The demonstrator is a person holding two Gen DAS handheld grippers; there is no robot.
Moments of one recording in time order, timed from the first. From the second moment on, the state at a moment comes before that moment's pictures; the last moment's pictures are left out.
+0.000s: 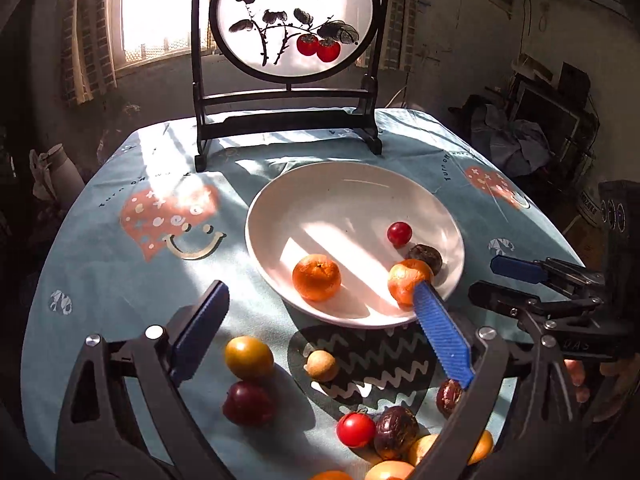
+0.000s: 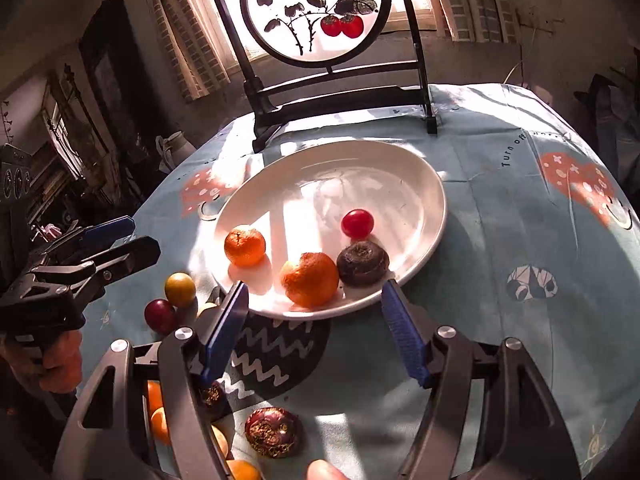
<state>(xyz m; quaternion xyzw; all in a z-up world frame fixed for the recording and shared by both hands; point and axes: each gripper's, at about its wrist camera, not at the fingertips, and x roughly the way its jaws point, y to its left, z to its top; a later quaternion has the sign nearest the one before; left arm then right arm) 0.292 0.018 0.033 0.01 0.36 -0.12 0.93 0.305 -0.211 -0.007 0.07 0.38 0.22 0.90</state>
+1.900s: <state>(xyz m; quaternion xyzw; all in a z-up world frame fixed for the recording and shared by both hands) 0.187 0.093 -0.061 -0.06 0.45 -0.10 0.89 0.206 -0.201 -0.070 0.14 0.44 0.27 0.84</state>
